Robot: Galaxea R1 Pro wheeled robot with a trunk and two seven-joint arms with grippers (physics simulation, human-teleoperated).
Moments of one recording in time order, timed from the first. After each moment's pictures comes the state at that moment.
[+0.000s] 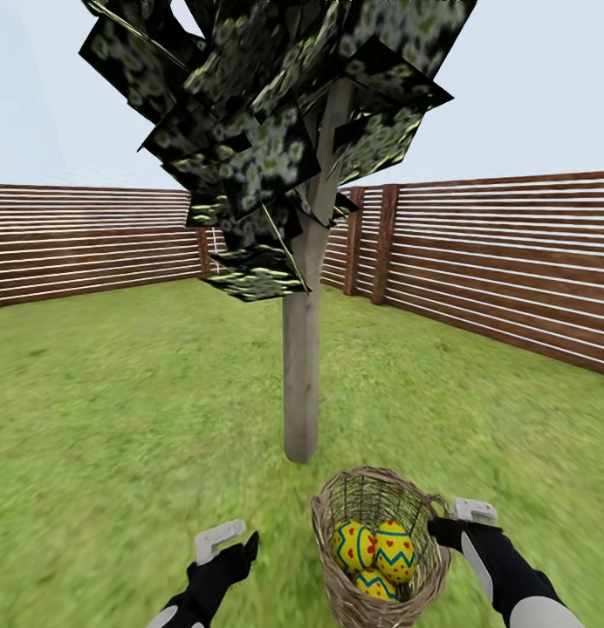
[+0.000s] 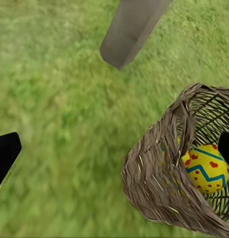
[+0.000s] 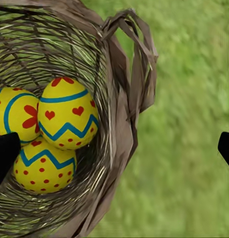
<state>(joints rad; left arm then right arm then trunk) 0.00 -0.17 -0.06 -1.32 0.28 0.31 0.12 -0.52 -0.10 -0.22 -0.55 0.04 0.39 -0.02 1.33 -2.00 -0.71</state>
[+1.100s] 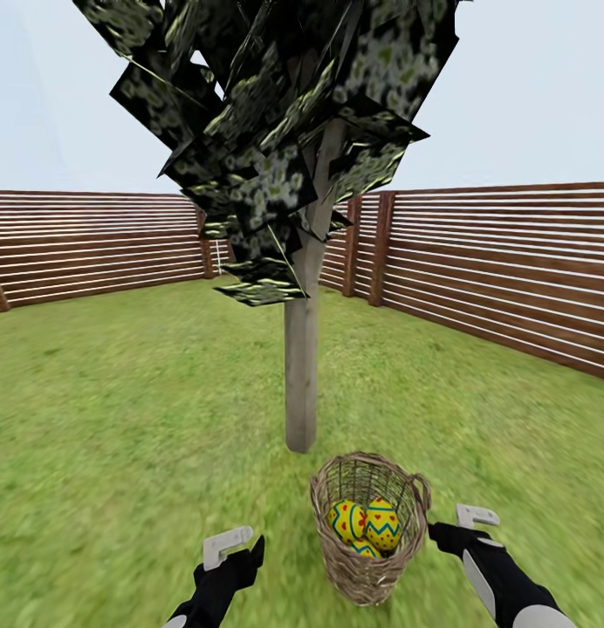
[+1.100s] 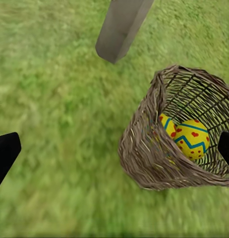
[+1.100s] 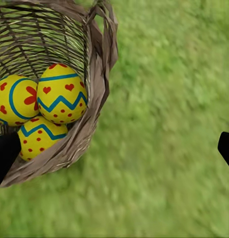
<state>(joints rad) 0.00 -0.17 -0.10 -1.26 0.24 0.22 0.11 -0.52 -0.11 -0.22 -0.44 0.04 0.17 -0.02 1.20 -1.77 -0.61</state>
